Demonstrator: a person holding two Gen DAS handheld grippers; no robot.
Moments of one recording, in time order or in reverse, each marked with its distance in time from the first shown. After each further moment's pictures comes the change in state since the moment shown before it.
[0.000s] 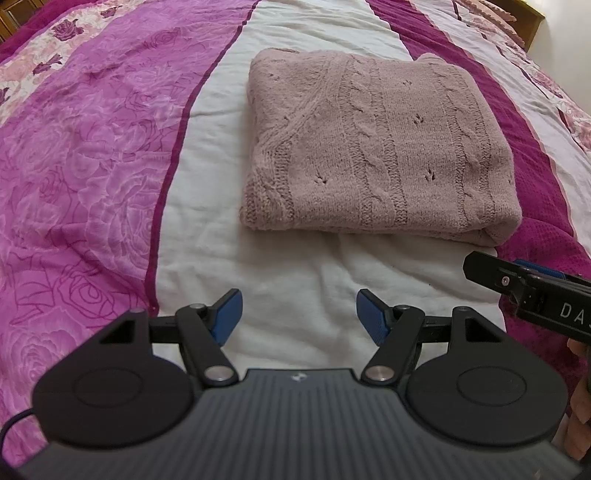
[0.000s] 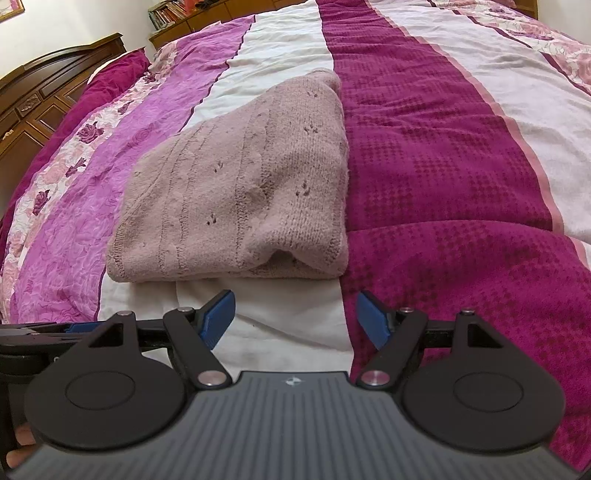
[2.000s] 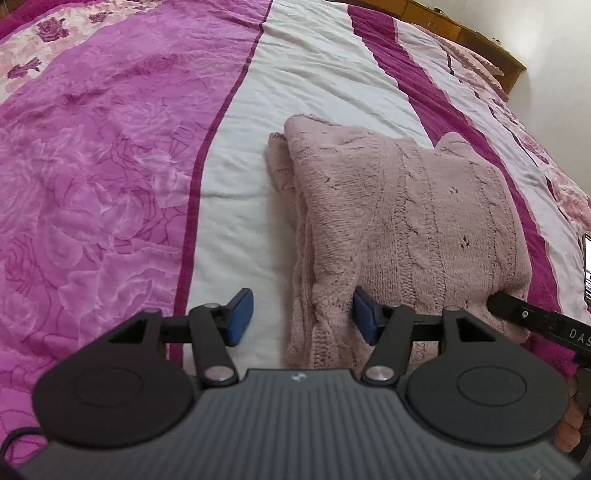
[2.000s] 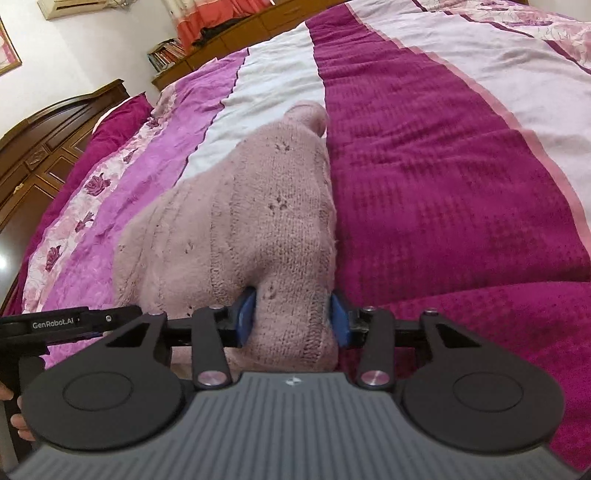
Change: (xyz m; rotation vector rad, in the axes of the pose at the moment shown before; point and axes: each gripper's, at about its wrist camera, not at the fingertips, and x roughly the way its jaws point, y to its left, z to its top) left arm 0.030 0.062 0.063 -0.064 -0.114 -0.160; right arm 0.032 -0.030 0.040 0.103 -0.104 0.094
